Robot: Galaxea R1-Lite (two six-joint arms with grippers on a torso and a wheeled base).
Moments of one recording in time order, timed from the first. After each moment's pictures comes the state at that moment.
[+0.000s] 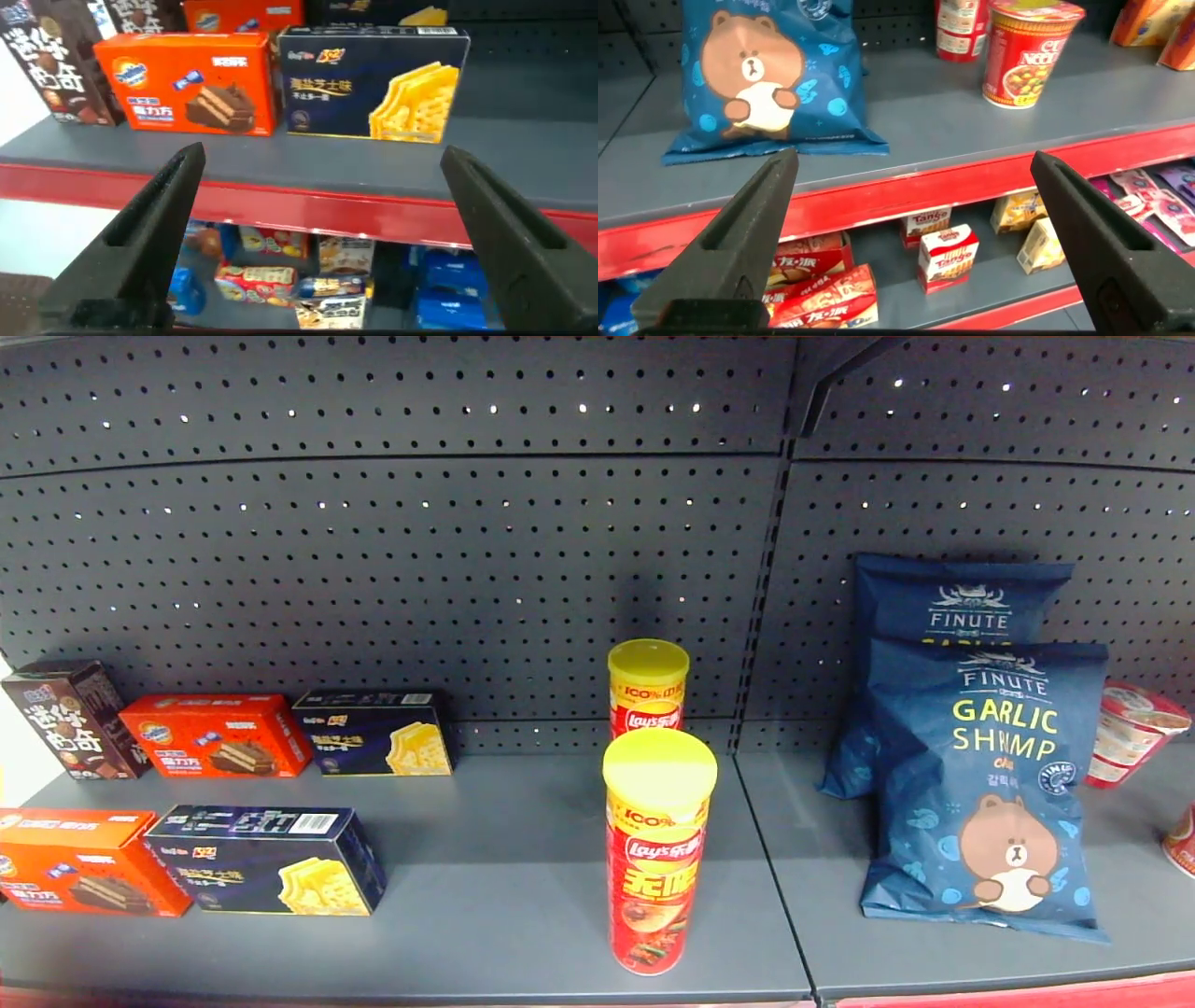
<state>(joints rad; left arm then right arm) 0.31 0.00 -0.01 -0.02 -0.11 0.03 0.00 0.00 -0.02 -0.01 -0.24 -0.01</state>
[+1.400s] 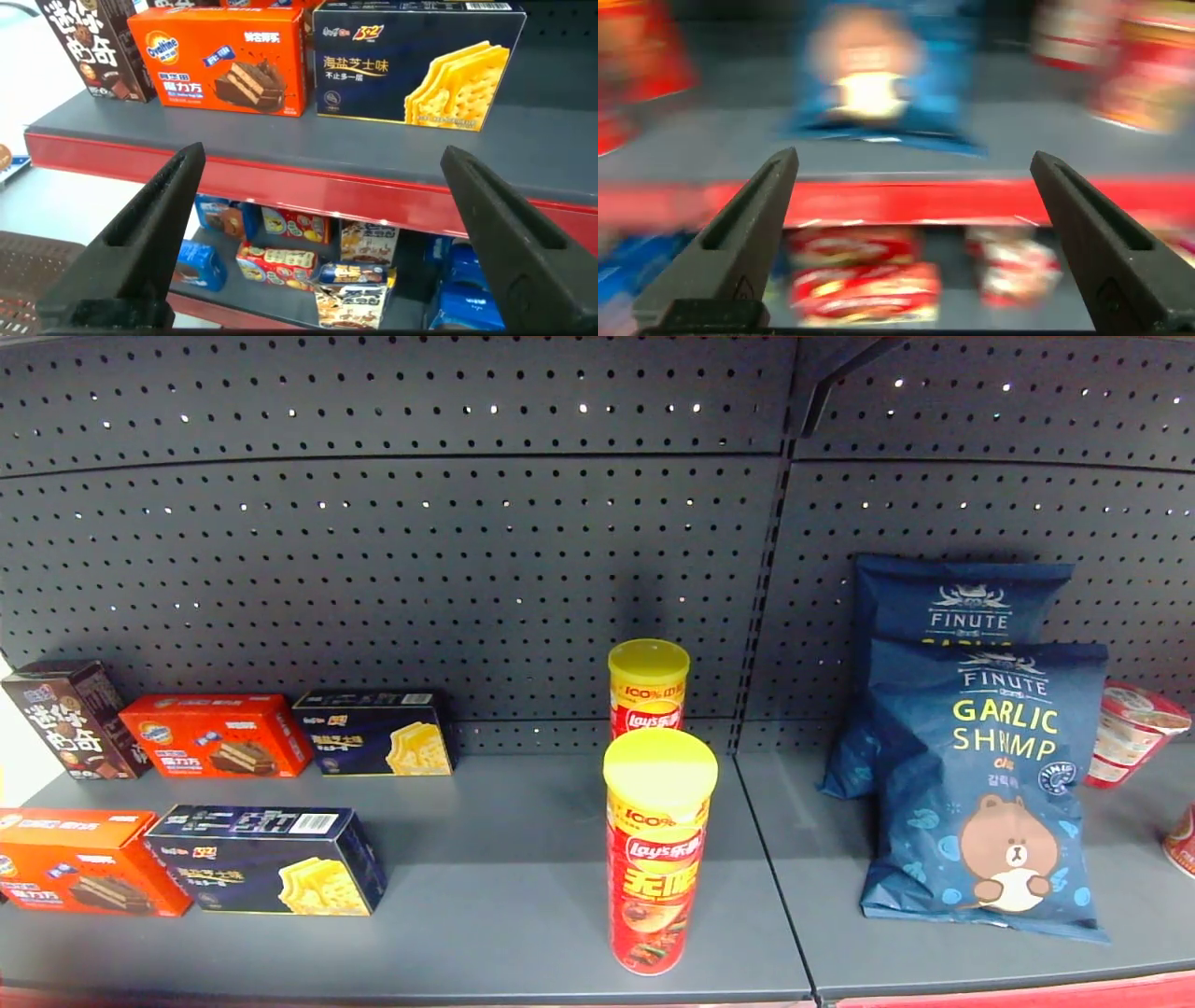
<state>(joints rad) 0.32 0.00 0.00 0.00 -0.03 0.04 0.00 0.00 -0.03 0.00 0.09 0.01</state>
